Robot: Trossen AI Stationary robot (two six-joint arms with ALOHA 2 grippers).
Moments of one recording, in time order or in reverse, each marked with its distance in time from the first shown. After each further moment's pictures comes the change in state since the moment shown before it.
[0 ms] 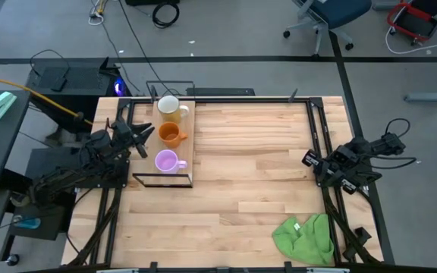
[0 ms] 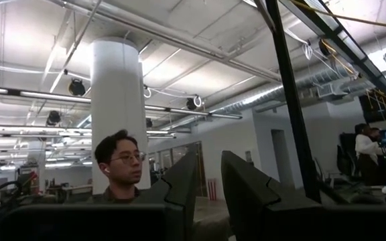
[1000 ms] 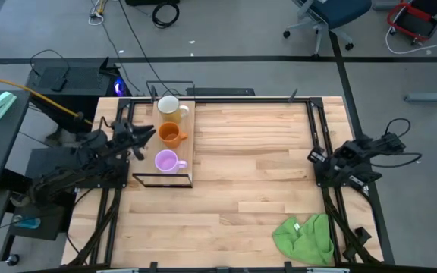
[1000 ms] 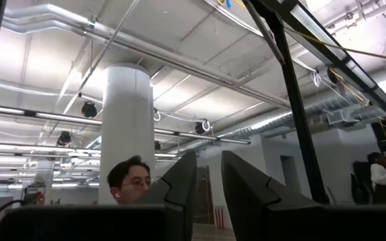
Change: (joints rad) left arm 0.001 0.000 0.008 0.084 0.148 -0.126; right arm 0.000 0.000 0.024 0.102 -0.001 0.041
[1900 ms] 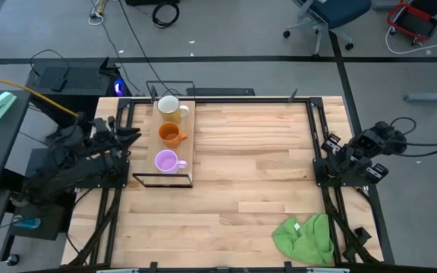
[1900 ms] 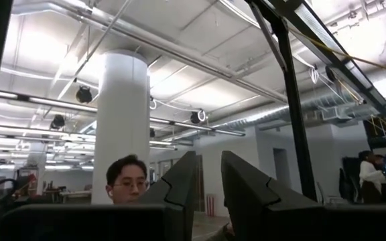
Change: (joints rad) left arm 0.000 0.000 0.329 -0.358 0.143 -0.057; right arm 0.000 0.020 0.303 -0.348 -0.018 -0.073
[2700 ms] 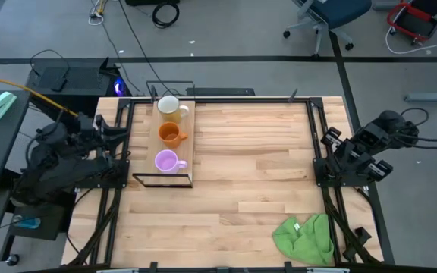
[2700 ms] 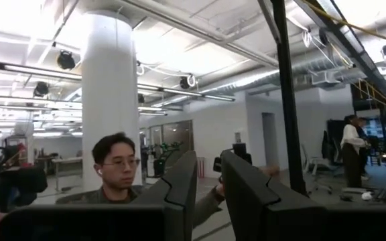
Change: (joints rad) left arm -0.001 0.071 0.229 -0.197 0.032 -0.014; right arm 0.000 0.279 0.305 -0.213 -0.002 -0.080
